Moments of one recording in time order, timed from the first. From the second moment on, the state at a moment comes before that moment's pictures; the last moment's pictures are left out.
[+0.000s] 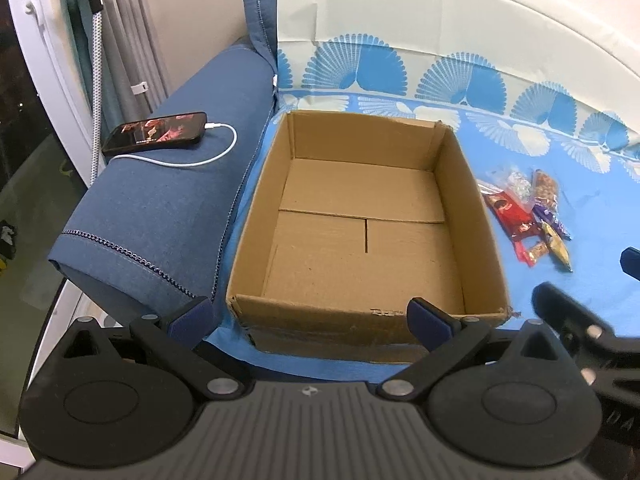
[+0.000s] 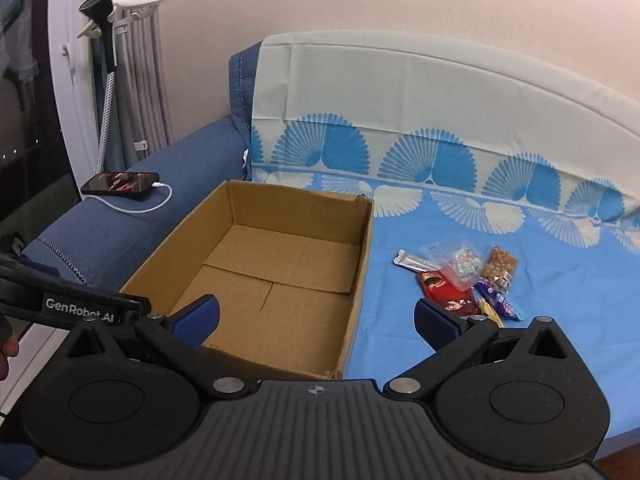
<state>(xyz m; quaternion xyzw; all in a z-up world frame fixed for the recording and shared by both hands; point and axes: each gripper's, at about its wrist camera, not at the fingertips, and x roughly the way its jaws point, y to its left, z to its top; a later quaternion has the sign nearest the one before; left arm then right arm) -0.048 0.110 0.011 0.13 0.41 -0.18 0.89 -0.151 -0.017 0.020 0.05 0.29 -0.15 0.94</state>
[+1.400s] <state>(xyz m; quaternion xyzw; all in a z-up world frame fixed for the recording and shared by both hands) -0.054 0.105 -0.002 0.14 0.42 -0.17 0.88 -0.156 -0.012 0.015 0.05 0.30 -0.14 0.94</state>
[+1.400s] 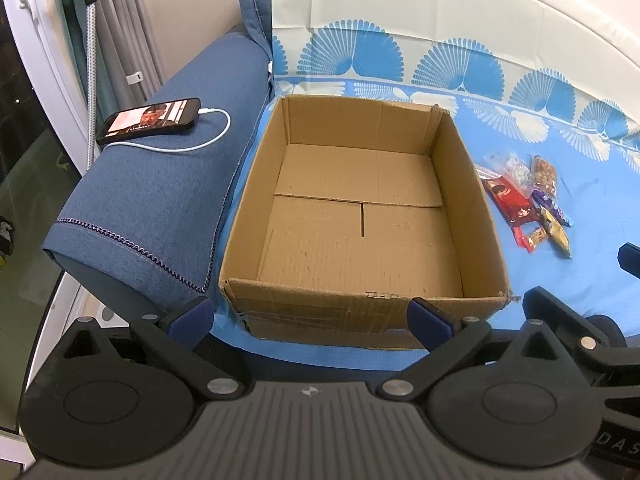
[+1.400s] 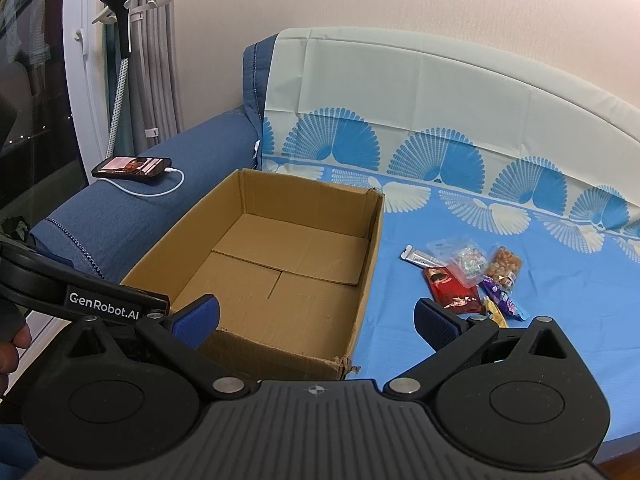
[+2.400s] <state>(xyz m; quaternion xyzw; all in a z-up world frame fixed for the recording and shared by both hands) -0.052 0.091 -0.015 0.17 0.44 -0.16 0.87 -0.154 -0.031 0.002 0.09 0.31 -0.13 0.94</state>
